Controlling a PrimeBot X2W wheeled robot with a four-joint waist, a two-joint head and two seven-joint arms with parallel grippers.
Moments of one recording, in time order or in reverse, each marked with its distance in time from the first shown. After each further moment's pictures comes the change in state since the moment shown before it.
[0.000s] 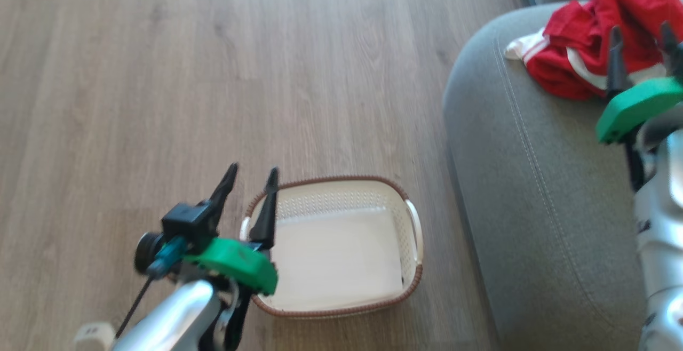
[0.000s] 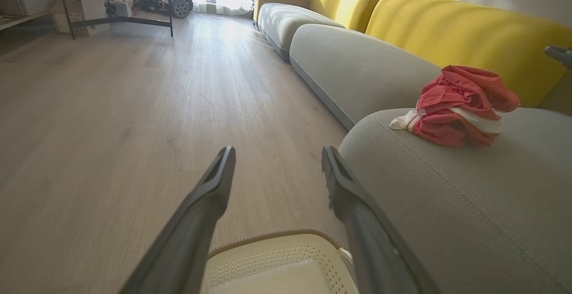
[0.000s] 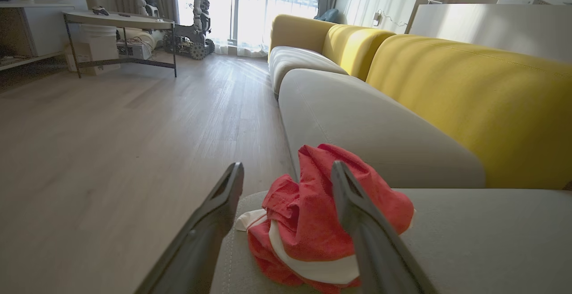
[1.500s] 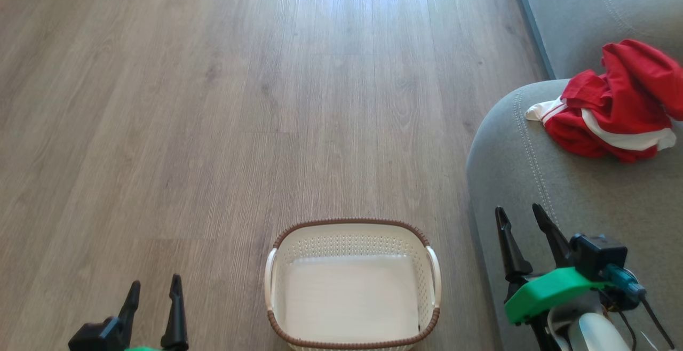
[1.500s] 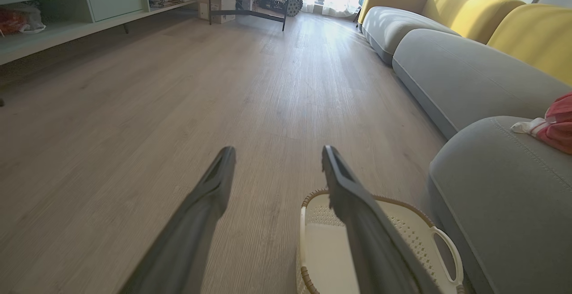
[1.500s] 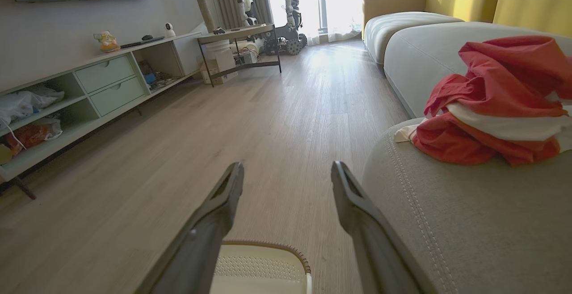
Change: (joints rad) left arm 0.524 0.017 0.446 -0.045 0.134 -0.065 0.000; right arm 0.702 0.154 0.281 -0.484 0.374 0.000 0.000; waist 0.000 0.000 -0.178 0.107
